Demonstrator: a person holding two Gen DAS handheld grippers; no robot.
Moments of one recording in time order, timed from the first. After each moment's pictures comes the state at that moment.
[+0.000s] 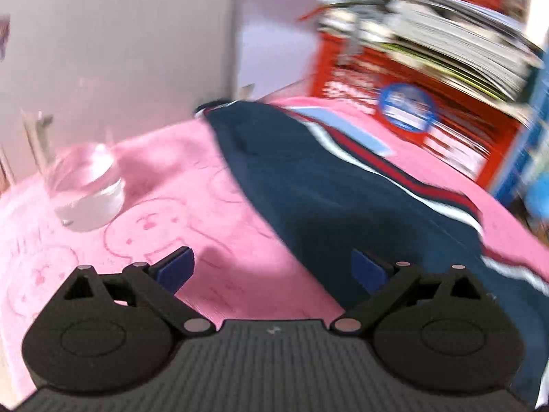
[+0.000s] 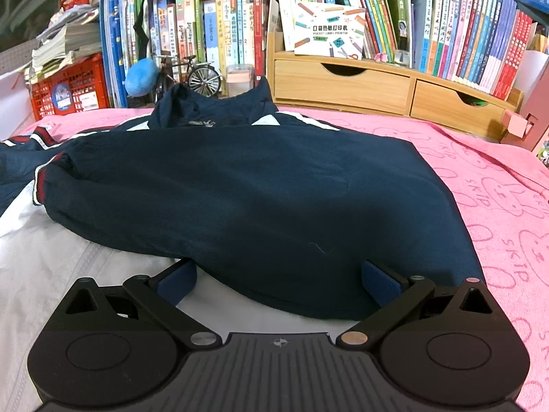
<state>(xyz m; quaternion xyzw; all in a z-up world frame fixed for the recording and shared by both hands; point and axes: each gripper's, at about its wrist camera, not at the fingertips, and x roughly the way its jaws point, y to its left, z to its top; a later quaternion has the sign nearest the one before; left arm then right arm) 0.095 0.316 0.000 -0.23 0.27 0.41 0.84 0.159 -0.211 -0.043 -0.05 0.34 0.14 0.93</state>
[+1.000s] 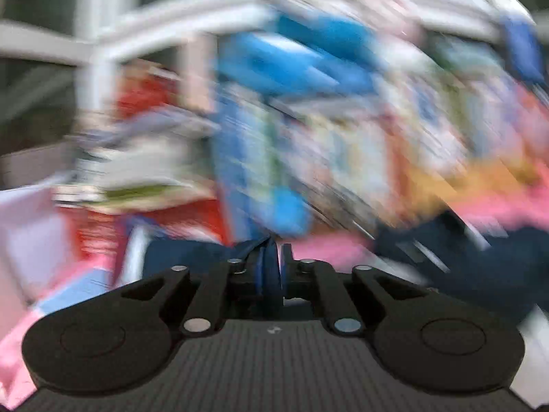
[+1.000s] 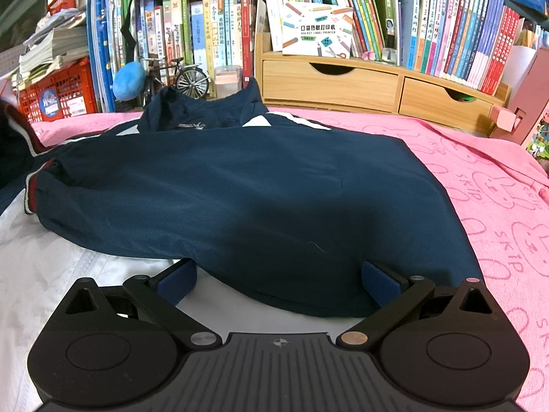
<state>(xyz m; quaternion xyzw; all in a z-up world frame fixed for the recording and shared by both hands) 0.111 0.106 0.054 0.08 0.17 0.06 0.98 0.159 -0.206 -0.044 -0.04 0.34 0.12 0.93</state>
